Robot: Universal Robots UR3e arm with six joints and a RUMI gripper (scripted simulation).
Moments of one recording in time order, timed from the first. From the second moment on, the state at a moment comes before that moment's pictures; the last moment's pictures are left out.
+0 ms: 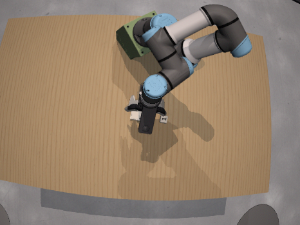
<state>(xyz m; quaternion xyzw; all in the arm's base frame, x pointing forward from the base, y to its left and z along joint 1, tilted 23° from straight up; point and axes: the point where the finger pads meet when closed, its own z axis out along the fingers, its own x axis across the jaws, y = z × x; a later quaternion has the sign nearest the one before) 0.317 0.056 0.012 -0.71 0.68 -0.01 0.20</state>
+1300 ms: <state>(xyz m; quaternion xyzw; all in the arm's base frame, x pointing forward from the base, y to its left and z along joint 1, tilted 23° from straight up) 0.316 0.055 0.012 -0.69 0.69 -0.01 0.20</state>
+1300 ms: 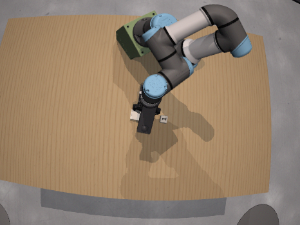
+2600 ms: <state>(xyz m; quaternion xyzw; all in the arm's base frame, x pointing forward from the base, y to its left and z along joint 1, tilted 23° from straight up) 0.322 0.060 -0.007 -0.69 0.69 -0.01 0.20</state>
